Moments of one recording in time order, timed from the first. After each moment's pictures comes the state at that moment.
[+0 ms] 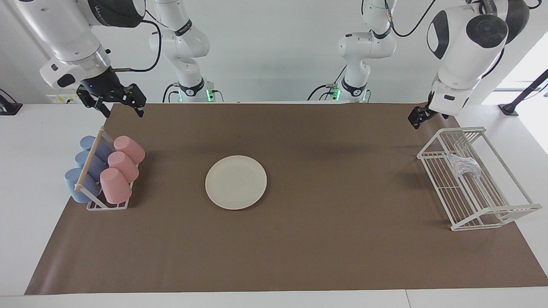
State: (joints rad) left arm -0.09 0.06 -0.04 -1.67 0.32 1.52 -0.28; right arm -0.06 -0.04 -0.01 -1.62 0.01 1.54 -0.04
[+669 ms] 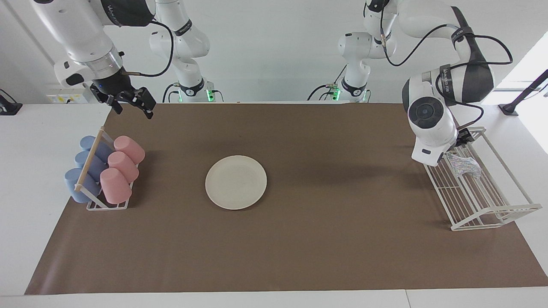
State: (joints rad) left arm -0.13 0.30 -0.04 -1.64 0.73 1.59 -0.30; right arm -0.05 -0.04 0.05 -1.62 0.04 1.50 0.31
